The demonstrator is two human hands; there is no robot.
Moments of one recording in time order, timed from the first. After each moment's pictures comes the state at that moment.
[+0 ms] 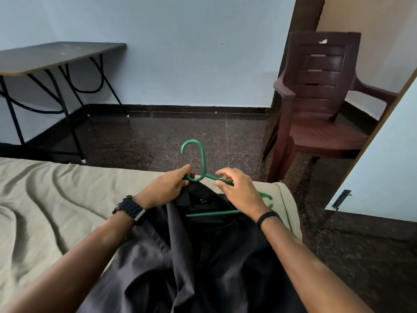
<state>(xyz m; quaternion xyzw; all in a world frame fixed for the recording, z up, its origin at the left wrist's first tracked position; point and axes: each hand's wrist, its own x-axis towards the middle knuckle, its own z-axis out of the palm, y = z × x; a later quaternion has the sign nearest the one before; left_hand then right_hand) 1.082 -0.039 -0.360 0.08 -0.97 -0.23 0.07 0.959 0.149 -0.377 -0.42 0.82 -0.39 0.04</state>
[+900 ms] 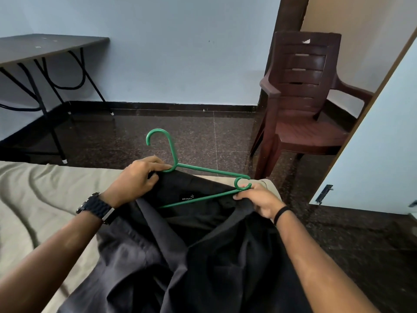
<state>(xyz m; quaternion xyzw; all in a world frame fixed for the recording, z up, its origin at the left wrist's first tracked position) 1.100 -0.066 -0.348 0.05 -0.96 -0.17 0.19 0.909 0.197 -0.407 -0.11 0.69 -0.61 0.38</state>
